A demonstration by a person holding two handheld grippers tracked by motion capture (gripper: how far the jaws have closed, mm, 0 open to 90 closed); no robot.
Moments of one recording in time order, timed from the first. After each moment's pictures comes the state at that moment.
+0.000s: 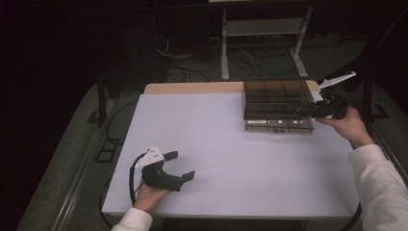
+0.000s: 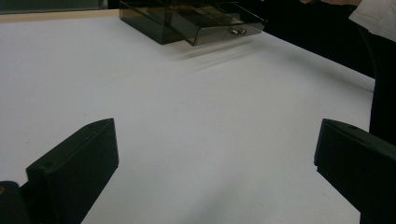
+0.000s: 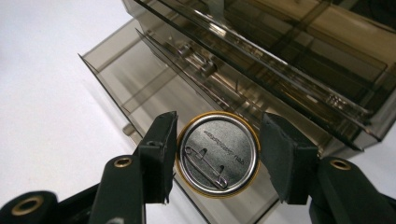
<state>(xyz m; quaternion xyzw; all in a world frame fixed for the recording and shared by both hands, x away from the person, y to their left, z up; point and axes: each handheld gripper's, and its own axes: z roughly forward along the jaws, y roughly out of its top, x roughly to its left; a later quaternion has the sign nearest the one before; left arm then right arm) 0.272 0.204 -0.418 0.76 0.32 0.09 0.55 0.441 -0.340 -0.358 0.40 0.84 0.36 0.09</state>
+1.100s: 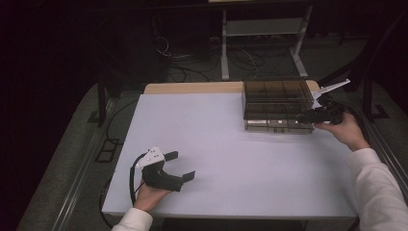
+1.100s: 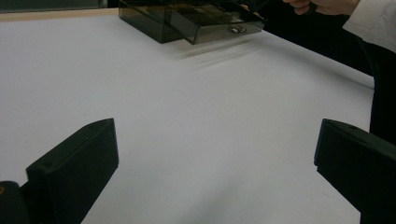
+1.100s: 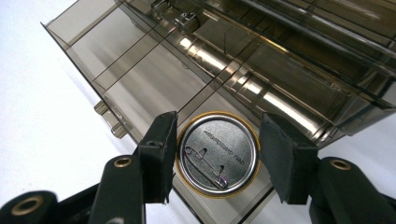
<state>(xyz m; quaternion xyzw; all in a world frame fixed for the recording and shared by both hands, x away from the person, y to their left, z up) 0.272 0.204 -0.418 0.77 0.32 0.09 0.55 0.445 -0.342 -0.385 0.42 0.84 0.34 0.08</state>
